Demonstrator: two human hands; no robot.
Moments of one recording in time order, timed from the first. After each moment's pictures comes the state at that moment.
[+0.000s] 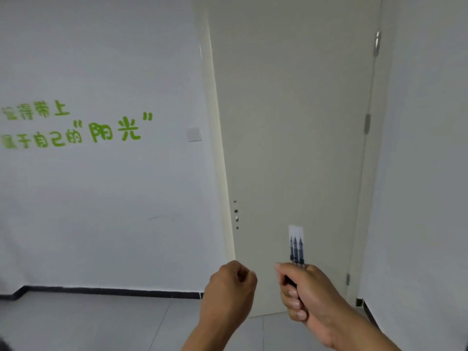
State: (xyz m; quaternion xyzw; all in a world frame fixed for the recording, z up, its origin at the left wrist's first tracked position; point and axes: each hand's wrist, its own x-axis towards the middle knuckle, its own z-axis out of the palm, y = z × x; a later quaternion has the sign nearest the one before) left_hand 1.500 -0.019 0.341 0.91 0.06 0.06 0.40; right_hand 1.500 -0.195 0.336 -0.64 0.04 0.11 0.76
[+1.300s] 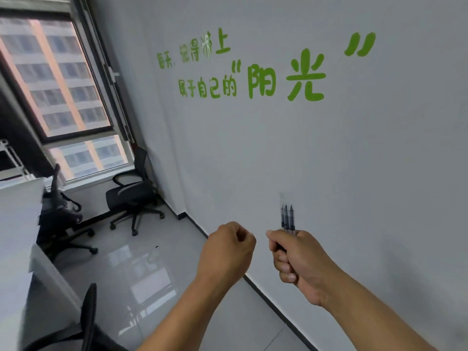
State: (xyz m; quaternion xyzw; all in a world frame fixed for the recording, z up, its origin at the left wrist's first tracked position) left_hand 2.002 0.480 0.330 0.82 0.41 0.21 0.35; right_hand 2.116 0.362 0.323 -0.63 -0.21 0.40 0.63
